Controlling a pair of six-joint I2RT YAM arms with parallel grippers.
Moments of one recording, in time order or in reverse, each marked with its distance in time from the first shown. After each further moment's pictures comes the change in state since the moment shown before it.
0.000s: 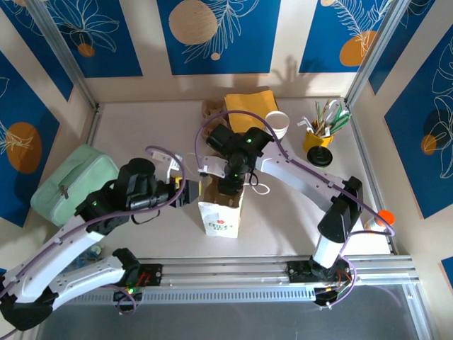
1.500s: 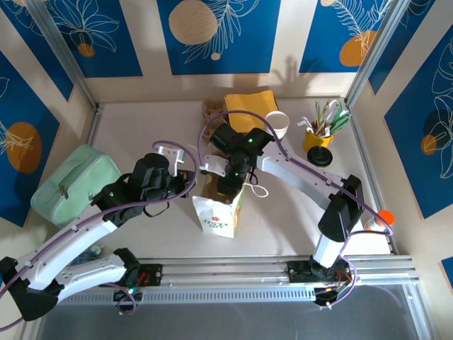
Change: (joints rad) left arm 0.000 0.092 -0.010 0.058 -0.169 -0.045; right arm -0.039 0.008 -0.069 0.086 -0.078 0.000
